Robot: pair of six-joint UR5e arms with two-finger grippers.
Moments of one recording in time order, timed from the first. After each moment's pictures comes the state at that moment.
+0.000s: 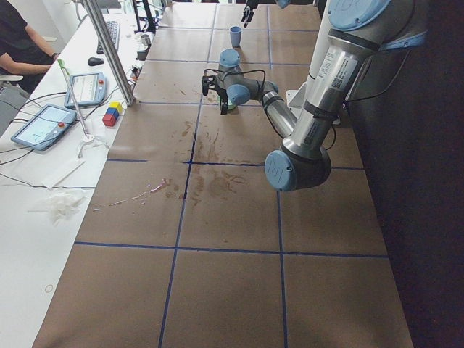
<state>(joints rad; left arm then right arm) -0.67 -2.03 -1.84 -1.84 -1.99 -1.30 0.87 -2.05 1.86 -0.39 1.87 0.90</state>
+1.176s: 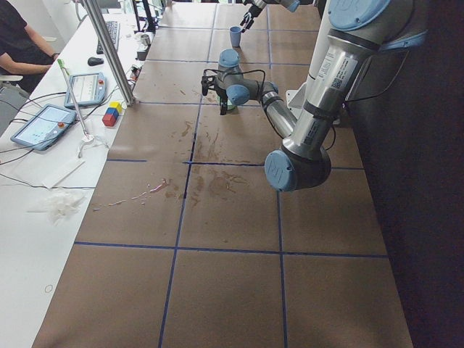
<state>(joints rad) -0.67 -2.03 -1.84 -1.84 -1.99 -1.30 0.57 -2.10 1.85 -0.30 1.38 1.07</state>
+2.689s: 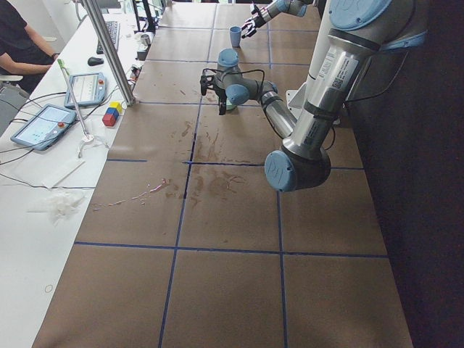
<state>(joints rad) -0.68 -2.03 -1.84 -1.84 -1.99 -1.30 0.21 -2.07 1.66 -0.17 0.78 1.21</state>
